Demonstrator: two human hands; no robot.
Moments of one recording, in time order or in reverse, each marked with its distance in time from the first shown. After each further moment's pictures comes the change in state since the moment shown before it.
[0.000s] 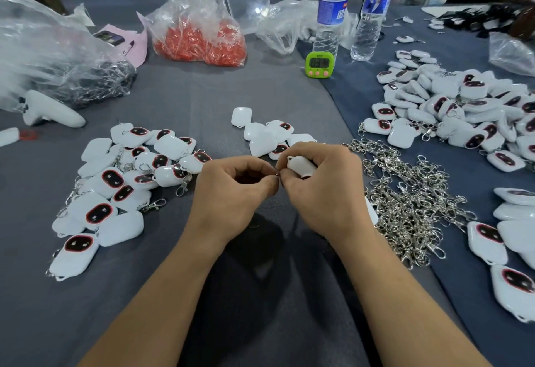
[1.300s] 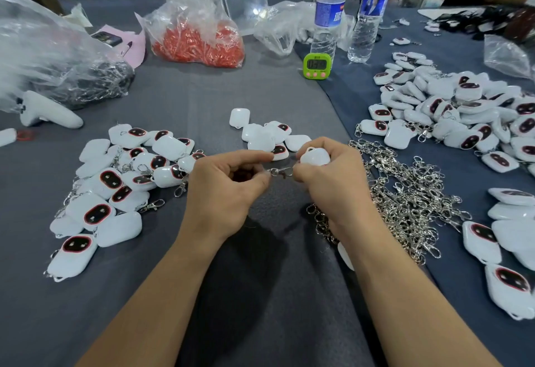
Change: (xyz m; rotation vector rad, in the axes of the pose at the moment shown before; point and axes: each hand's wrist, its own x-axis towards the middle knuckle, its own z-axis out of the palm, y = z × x) left_hand 0.005 -0.008 -0.002 -0.037 0.043 0.097; right_hand 0.010 0.014 0.000 0.298 0.009 0.548
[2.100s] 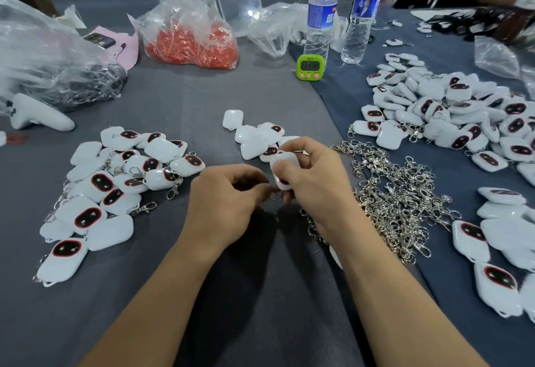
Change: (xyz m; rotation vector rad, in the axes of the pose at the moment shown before) left_hand -0.005 0.003 0.007 0.254 -0.064 -0.145; right_hand -0.002 -0.001 0.006 0.192 -0.191 -0.025
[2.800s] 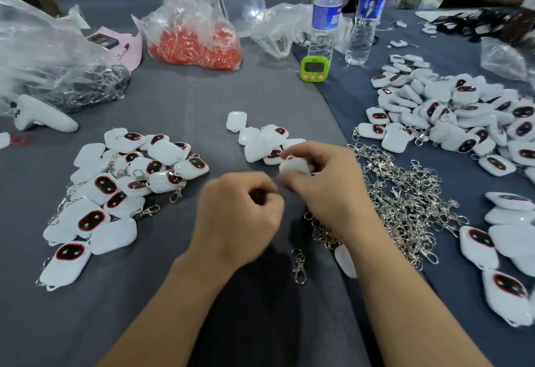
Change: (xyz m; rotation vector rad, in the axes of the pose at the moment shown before) left_hand -0.017 0.022 0.000 0.242 0.044 0.148; right_hand 0.000 -0.007 -0.013 -0.354 0.043 -0.163
